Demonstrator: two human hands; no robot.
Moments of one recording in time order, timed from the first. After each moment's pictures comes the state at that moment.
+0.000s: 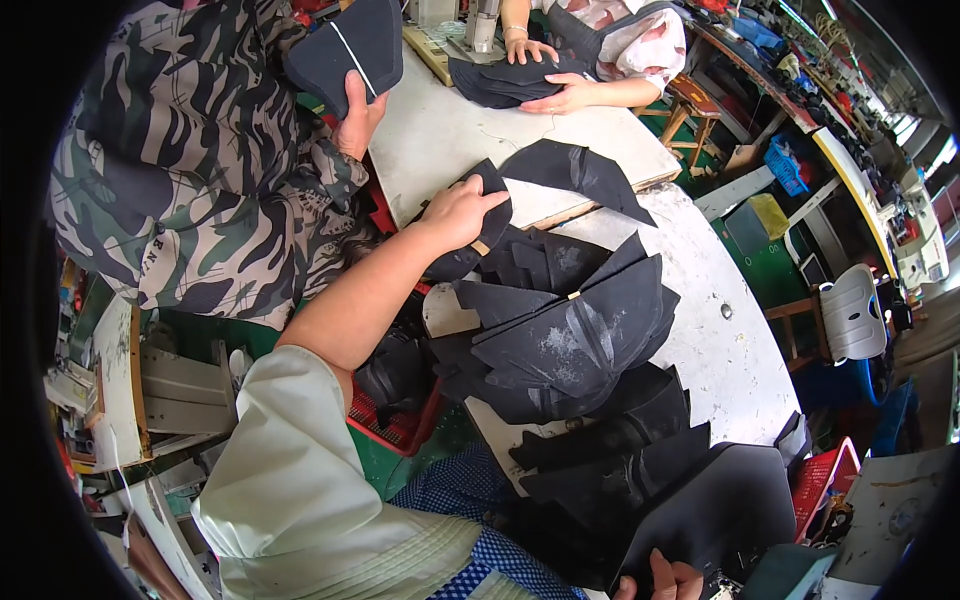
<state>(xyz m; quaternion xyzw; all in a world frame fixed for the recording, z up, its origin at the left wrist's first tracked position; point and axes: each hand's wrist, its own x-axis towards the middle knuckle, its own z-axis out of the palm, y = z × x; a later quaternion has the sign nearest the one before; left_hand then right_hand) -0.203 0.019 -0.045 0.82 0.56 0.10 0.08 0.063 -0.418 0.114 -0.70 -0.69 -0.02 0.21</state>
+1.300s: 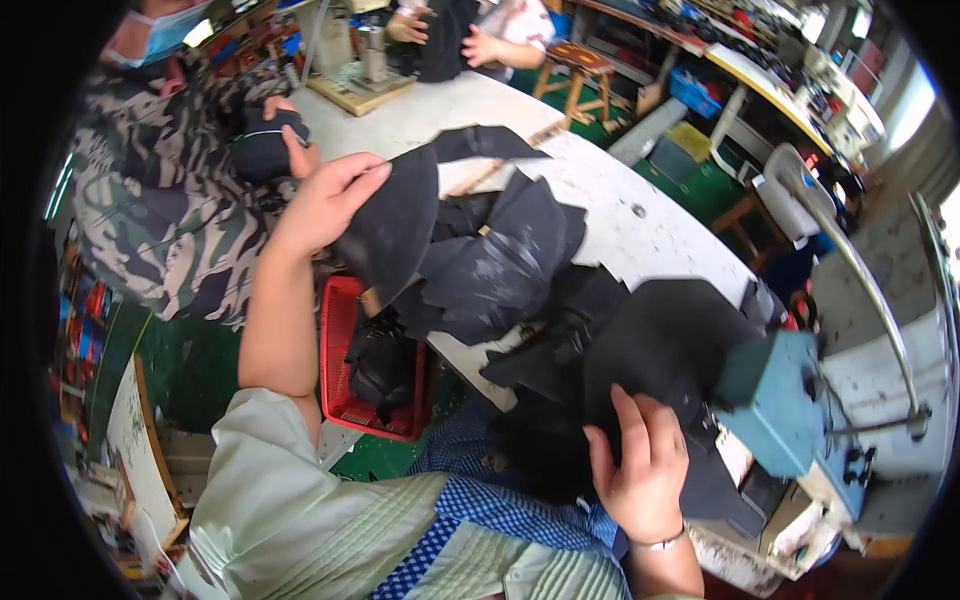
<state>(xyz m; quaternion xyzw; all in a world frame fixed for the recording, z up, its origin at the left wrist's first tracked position) -0.209 -0.122 0.125 0.85 0.33 0.35 0.22 0.067 -0.441 0.093 -0.67 -0.67 -0.05 0.30</state>
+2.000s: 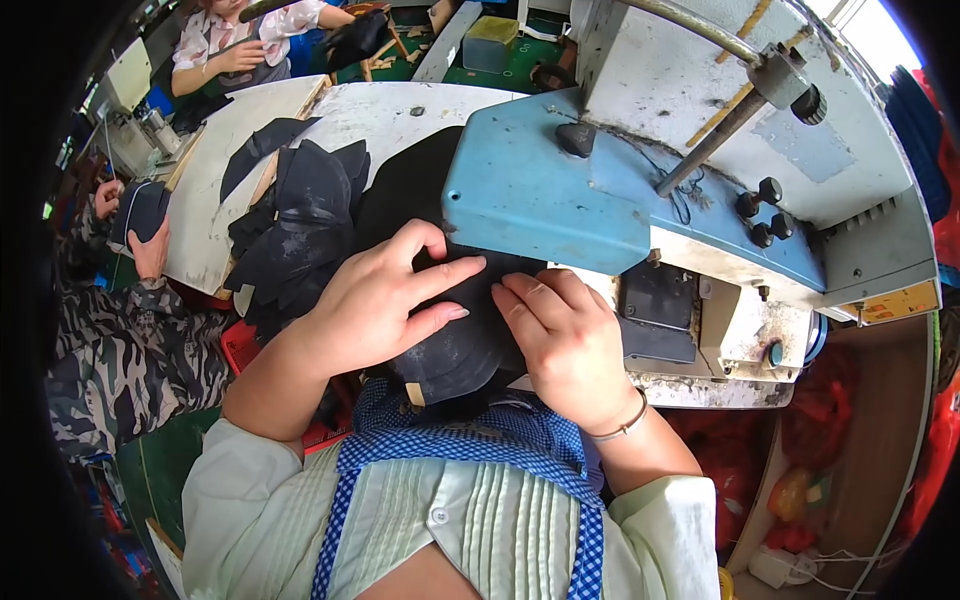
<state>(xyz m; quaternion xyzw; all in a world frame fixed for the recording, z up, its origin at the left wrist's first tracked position) -0.009 -0.316 0.101 0.96 0.00 0.16 0.23 0.130 -0.506 0.093 -0.70 -0.66 -0.16 0.22</state>
